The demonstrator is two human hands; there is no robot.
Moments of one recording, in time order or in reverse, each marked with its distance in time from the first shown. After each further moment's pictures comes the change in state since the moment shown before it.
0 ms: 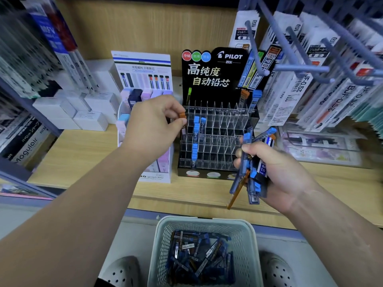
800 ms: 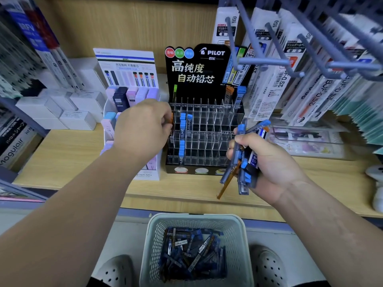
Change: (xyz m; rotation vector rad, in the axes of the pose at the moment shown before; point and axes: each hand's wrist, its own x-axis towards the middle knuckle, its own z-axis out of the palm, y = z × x) left_hand -0.002 -0.002 0.011 0.561 0.054 0.258; right_hand -0.005 -0.008 -0.008 0.072 -0.010 -0.013
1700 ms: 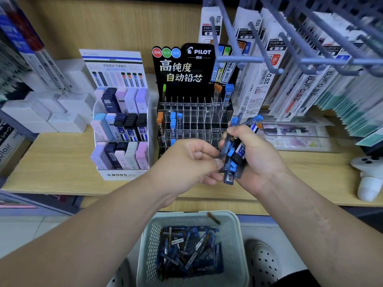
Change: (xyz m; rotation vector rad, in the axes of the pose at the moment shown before) left_hand -0.048 0.089 -0.003 -1.182 -0.697 -0.537; right_hand 0.003 0.002 0.007 0.095 0.087 -0.029
